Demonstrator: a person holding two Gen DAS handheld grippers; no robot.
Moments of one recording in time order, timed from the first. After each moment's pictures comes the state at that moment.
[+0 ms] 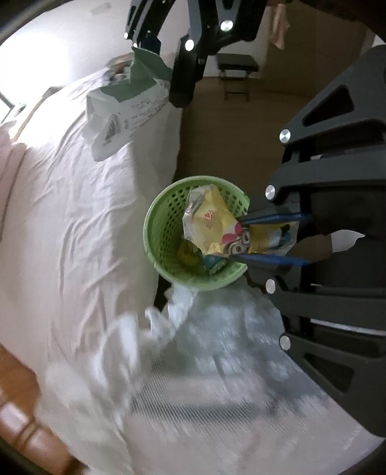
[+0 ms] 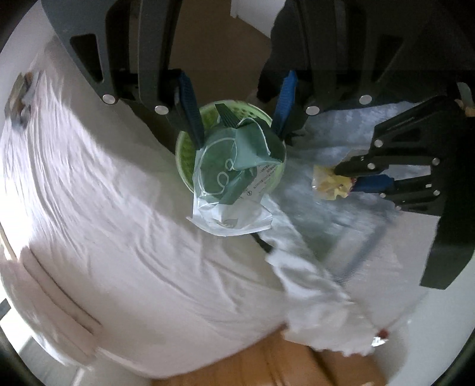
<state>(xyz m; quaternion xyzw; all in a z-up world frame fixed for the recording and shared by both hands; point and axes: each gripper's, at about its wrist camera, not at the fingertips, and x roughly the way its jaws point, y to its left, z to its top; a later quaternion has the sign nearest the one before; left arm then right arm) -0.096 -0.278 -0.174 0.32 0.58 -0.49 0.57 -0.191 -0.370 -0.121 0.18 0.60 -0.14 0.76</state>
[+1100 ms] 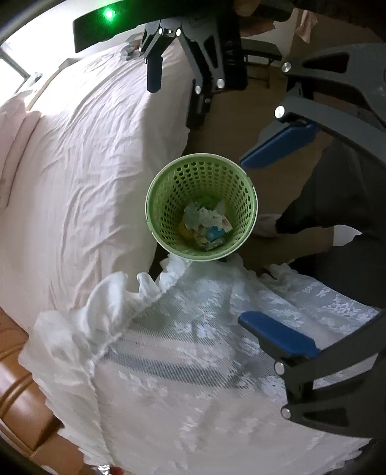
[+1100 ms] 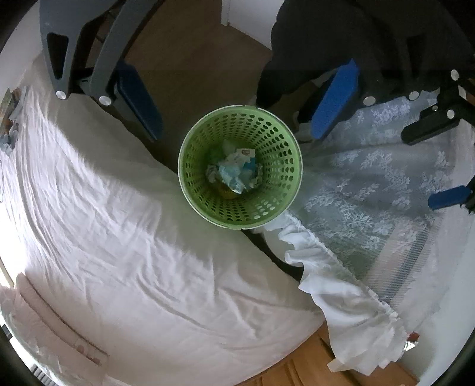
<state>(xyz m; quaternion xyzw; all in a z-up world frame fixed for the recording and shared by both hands) -0.086 -0.242 -0.156 0.30 0.58 -0.41 0.63 -0.196 -0.397 -0.188 0.21 0.63 -0.15 0.73</state>
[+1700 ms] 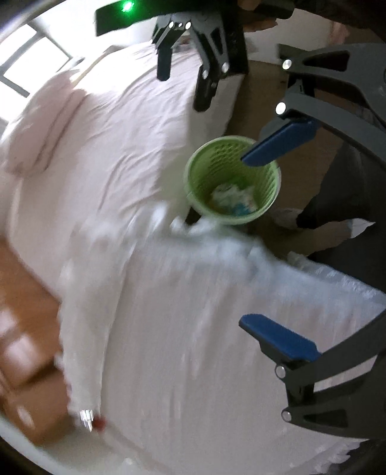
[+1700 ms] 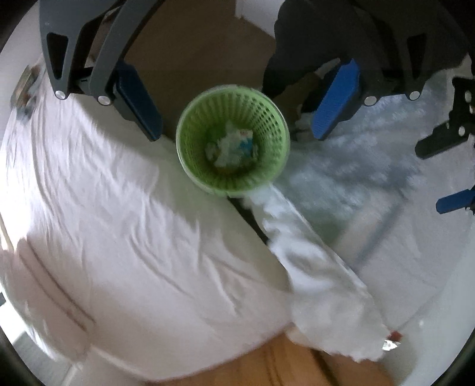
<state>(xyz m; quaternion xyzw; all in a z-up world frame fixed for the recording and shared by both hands) 0.014 -0.181 -0.095 0.23 0.56 -0.38 0.70 -0.114 -0.374 -0.128 0.14 0.62 -0.13 0.76</state>
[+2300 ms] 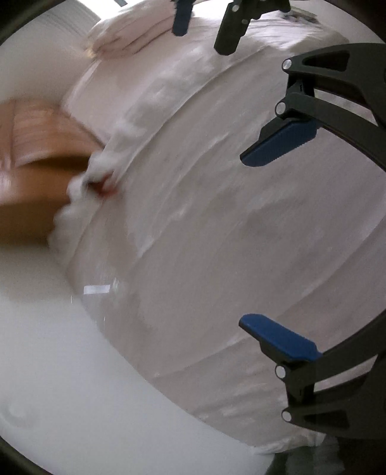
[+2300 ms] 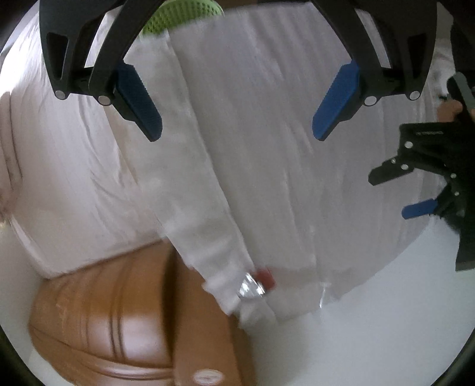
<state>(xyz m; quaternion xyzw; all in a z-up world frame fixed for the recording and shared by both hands) 0.302 -0.015 -0.090 0.13 0.57 -0.18 0.79 0.213 -0.227 -0.062 0.05 0.58 0.03 0.81</state>
